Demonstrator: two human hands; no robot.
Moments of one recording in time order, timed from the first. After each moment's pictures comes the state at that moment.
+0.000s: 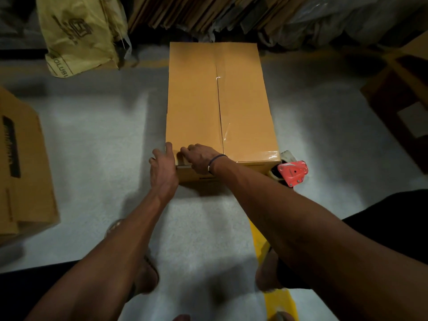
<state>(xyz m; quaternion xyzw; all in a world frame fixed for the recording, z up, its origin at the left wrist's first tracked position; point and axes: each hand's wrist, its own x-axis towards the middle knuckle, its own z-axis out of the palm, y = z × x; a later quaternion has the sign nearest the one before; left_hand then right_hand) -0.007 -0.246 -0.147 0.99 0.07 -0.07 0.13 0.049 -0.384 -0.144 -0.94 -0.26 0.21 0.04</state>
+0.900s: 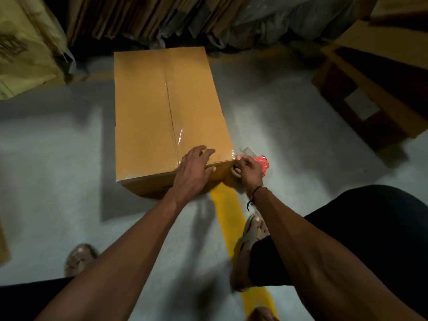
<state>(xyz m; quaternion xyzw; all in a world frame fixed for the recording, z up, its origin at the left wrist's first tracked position) -0.008 -0.417 -0.132 0.93 -0.24 -0.09 0.25 -0.047 -0.615 -0.194 -0.66 0.35 -0.07 0.66</state>
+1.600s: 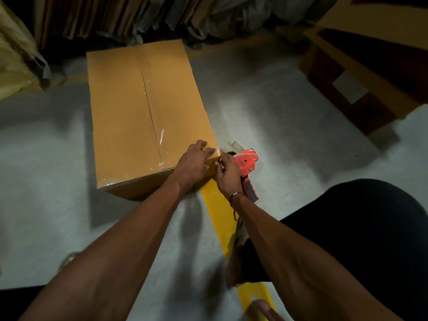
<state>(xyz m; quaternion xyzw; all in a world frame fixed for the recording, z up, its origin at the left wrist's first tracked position) 0.014 -0.468 -0.135 0.92 -0.31 -0.17 0.17 -0.059 -0.599 -0.208 -0.87 0.19 -0.07 0.45</state>
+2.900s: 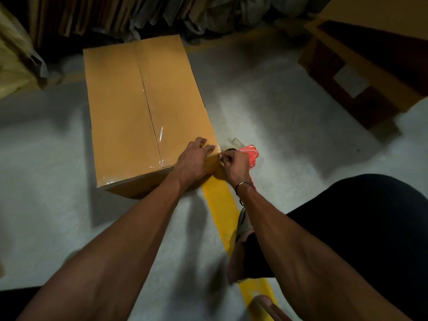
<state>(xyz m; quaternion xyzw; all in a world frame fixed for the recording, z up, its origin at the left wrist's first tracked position) 0.013 -0.469 -0.124 0.92 -0.30 -0.21 0.16 -0.051 -0.624 -0.195 -0.88 0.23 -0.06 0.41</state>
